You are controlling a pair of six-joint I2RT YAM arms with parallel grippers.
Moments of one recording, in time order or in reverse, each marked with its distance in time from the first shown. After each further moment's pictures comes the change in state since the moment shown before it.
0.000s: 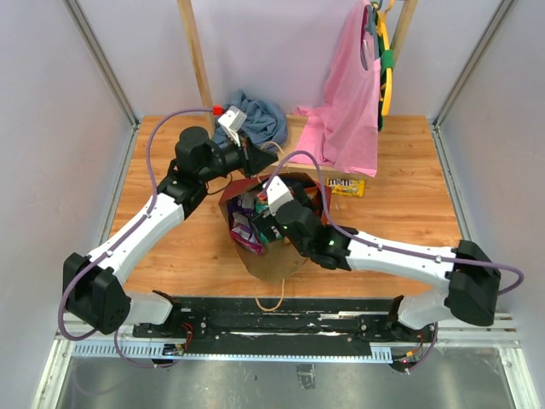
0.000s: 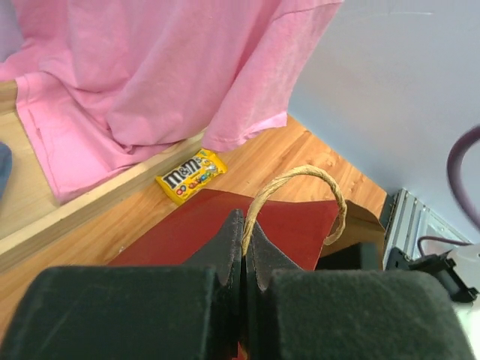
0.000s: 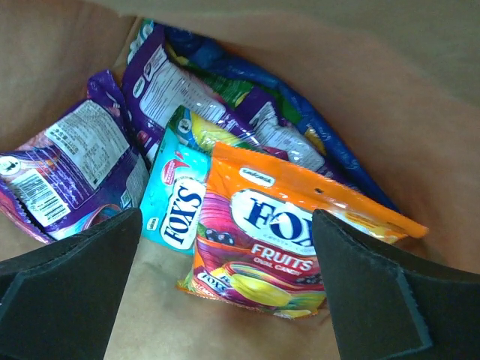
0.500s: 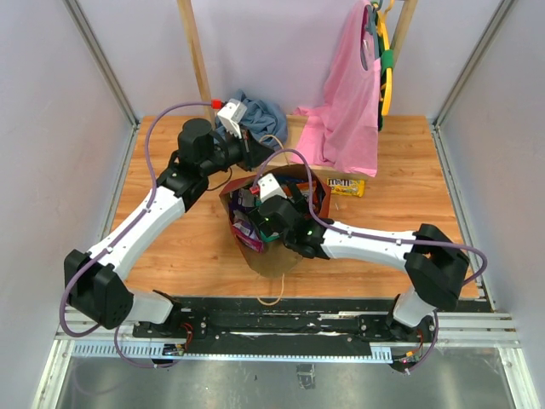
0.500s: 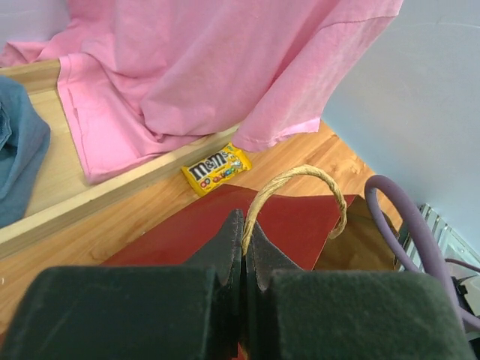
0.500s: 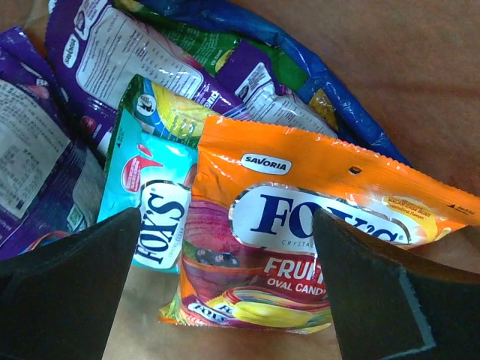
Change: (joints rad) left arm 0.000 0.047 0.109 -0.141 -0.110 -0.001; right arm -0.071 0.243 0.079 -0.029 0.041 0.072
